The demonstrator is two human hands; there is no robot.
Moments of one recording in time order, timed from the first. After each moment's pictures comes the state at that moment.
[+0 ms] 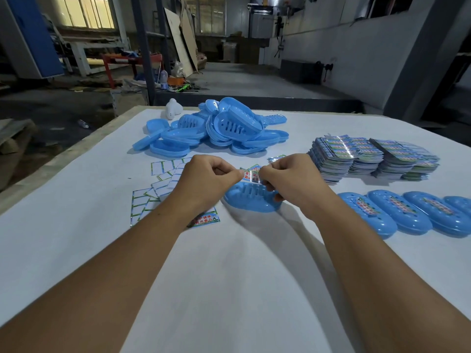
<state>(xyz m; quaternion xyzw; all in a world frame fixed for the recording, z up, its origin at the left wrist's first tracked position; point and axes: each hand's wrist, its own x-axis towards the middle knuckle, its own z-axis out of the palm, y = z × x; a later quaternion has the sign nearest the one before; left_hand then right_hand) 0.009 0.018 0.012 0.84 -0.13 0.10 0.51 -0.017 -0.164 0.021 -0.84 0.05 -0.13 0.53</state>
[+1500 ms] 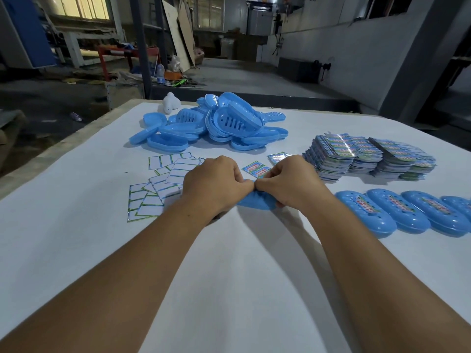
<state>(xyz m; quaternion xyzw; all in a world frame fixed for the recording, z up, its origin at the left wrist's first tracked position) 0.015 -0.003 0.004 0.95 -0.10 0.14 0.25 -0.022 -0.157 0.024 -0.93 0.11 -0.11 0.34</state>
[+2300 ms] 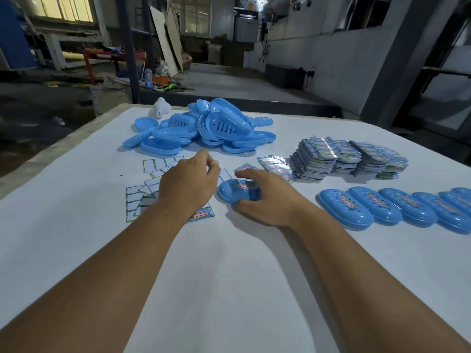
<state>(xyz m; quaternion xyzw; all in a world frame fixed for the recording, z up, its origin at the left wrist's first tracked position) 0.015 0.029 0.002 0.94 -0.11 0.22 0.25 -0.043 -0.152 0.008 -0.96 -0.06 -0.09 0.25</state>
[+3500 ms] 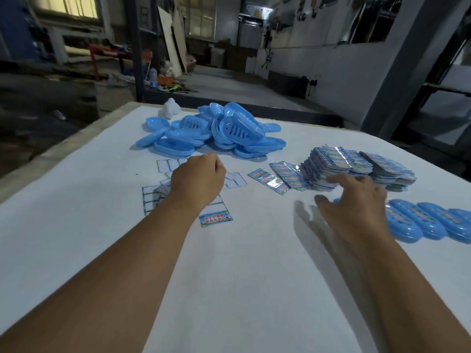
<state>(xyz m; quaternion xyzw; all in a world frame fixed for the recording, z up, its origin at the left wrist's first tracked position) 0.040 0.045 -0.002 0.94 -0.09 0.21 0.24 -0.084 -0.205 0.014 -0.93 0.22 -0.26 0.15</state>
